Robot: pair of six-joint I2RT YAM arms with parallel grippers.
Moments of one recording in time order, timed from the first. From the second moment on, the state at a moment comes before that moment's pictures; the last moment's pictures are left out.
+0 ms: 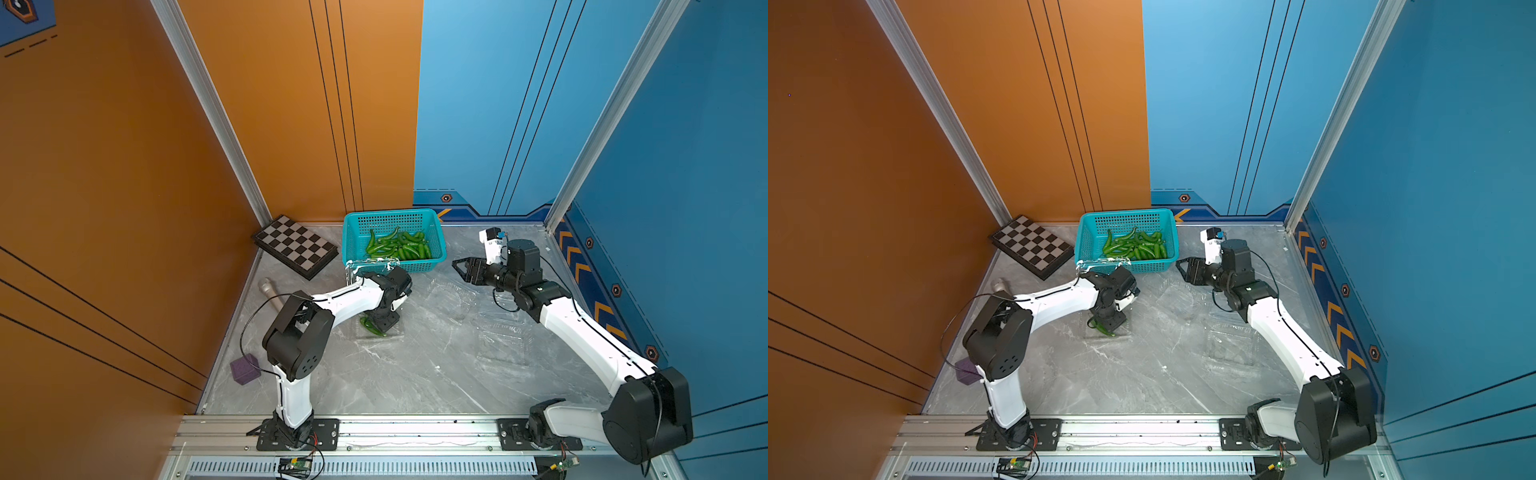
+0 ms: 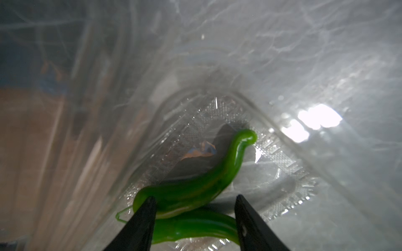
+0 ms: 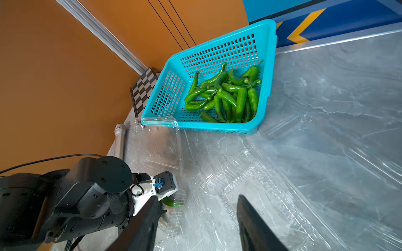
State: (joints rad) left arm -0.65 1.88 1.29 -0.85 -0.18 0.17; right arm 0.28 1.30 0.99 -0.17 -0.42 0.42
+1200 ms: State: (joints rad) left arm -0.63 1.94 1.35 -0.92 -0.17 0.11; right arm 0.29 1.30 0.99 -0.17 -0.42 0.42
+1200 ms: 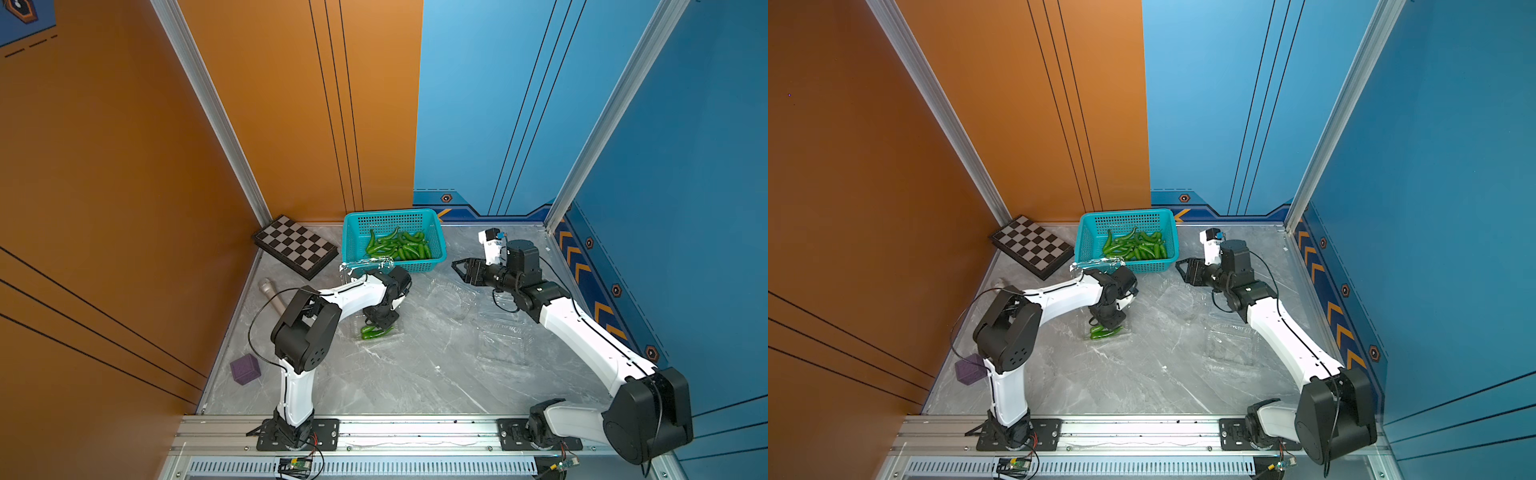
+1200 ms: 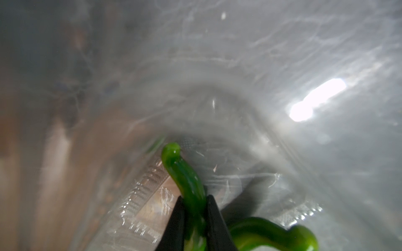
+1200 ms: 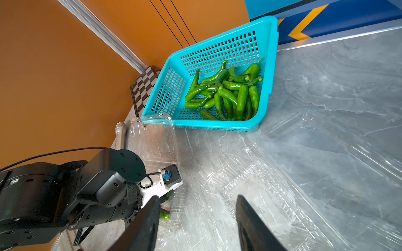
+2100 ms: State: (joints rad) left arm -0.60 1.67 1.41 -0.93 -0.17 0.06; right arm 0.31 1.34 0.99 -0.17 -0.41 0.42
